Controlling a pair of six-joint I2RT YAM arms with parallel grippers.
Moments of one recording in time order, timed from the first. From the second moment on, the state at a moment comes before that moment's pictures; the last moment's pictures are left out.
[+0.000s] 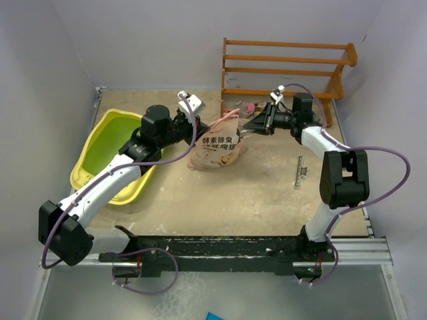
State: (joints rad) left arm -0.56 1.29 1.11 -0.04 0.32 0.01; right arm 0.08 1.78 1.20 0.08 -1.09 0.79
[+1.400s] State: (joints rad) left arm -0.57 1.18 1.16 -0.11 0.32 0.01; right arm -0.14 1.53 1.05 0.00 -1.05 0.84
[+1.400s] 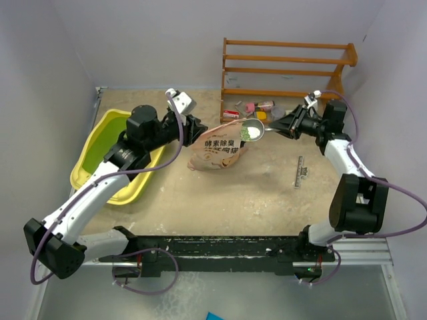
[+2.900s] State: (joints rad) left arm -0.57 0.98 1.11 -0.17 0.31 0.00; right arm -0.28 1.35 0.82 0.05 -0.96 1.05
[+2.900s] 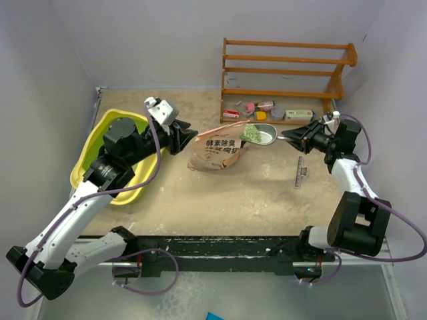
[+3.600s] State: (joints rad) left arm -0.57 0.94 1.11 -0.21 0.31 -0.02; right arm -0.33 1.29 0.73 0.15 -0.96 1.16
